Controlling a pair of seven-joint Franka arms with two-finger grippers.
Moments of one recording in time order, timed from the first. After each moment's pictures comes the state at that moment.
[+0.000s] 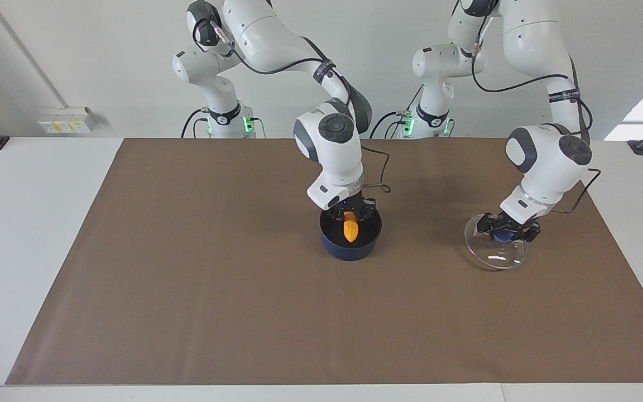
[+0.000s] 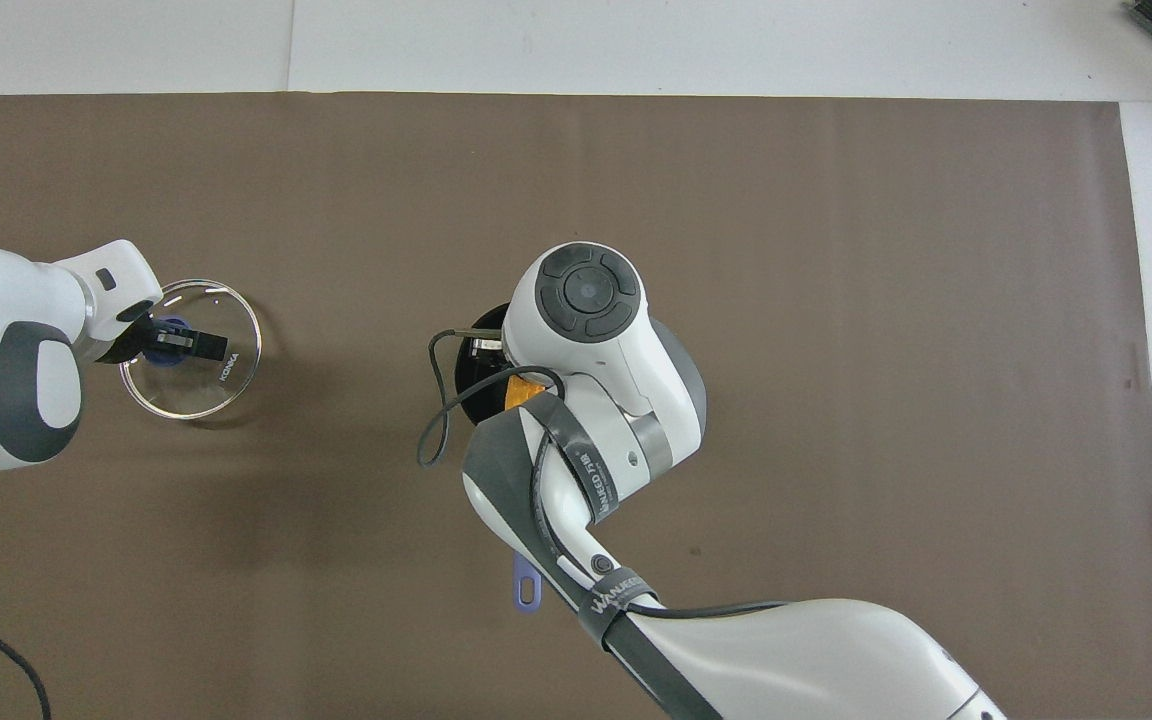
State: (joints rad) left arm 0.07 0.23 -0.05 -2.05 -0.09 2.35 0.36; right arm 0.68 0.52 -0.08 -1.51 0.18 2.13 0.65
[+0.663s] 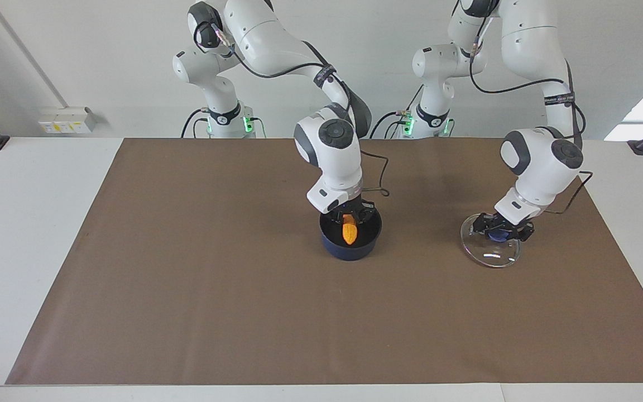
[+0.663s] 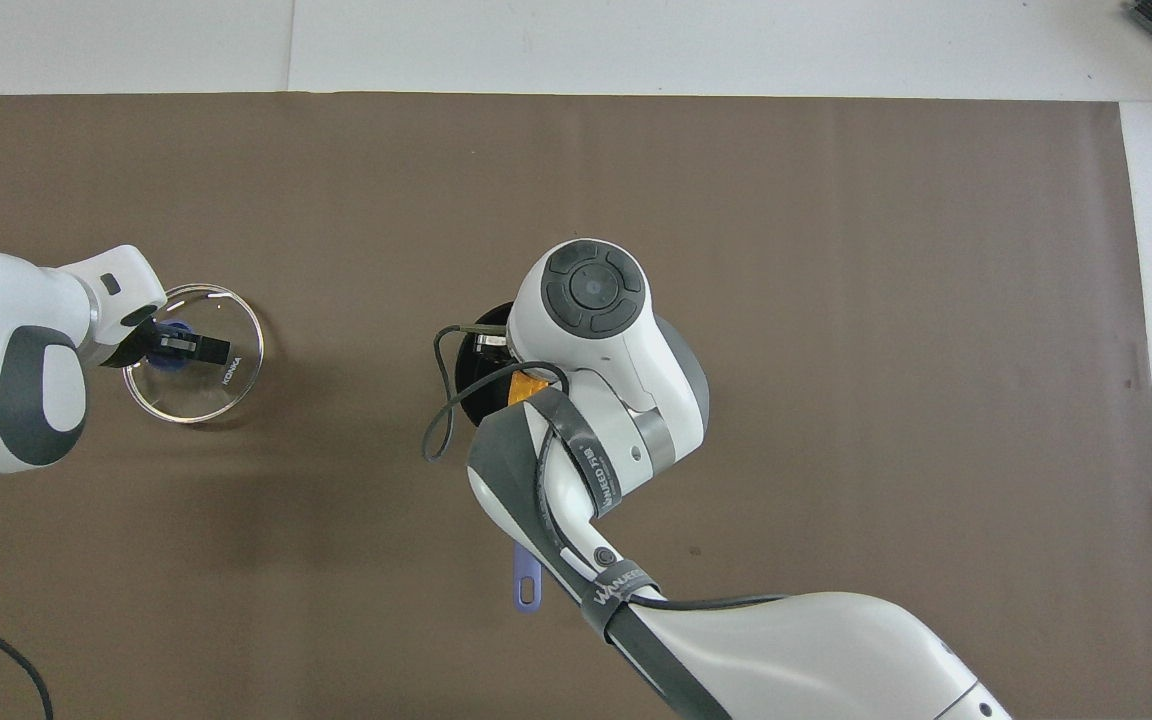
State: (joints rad) left arm 0.07 0.23 -0.05 -2.10 -0.09 2.38 0.36; right arm 0.67 0.54 -0.08 -1.52 0.18 2.15 0.65
